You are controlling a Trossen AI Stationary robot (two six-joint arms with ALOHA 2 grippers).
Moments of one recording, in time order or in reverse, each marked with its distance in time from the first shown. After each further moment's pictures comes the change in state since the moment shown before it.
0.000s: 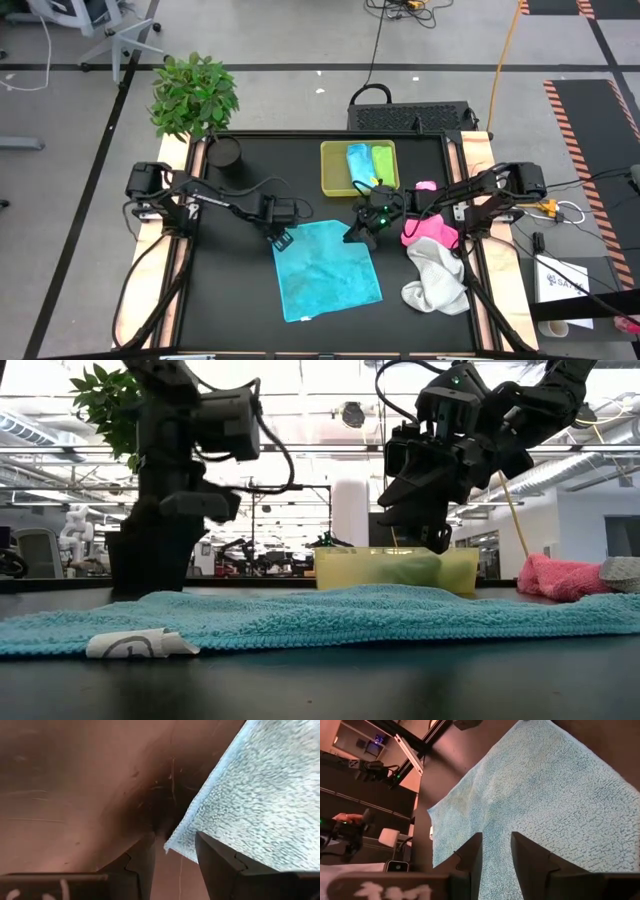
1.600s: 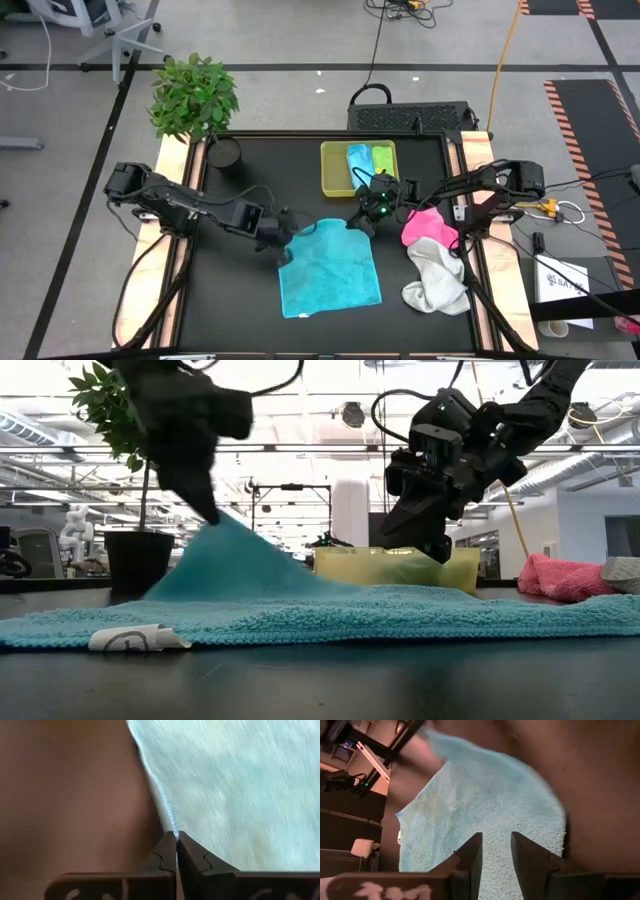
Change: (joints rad) left arm -0.184 -0.159 0.057 0.149 -0.087 0.220; right arm -0.129 0.000 0.000 -0.107 -0.001 -0.084
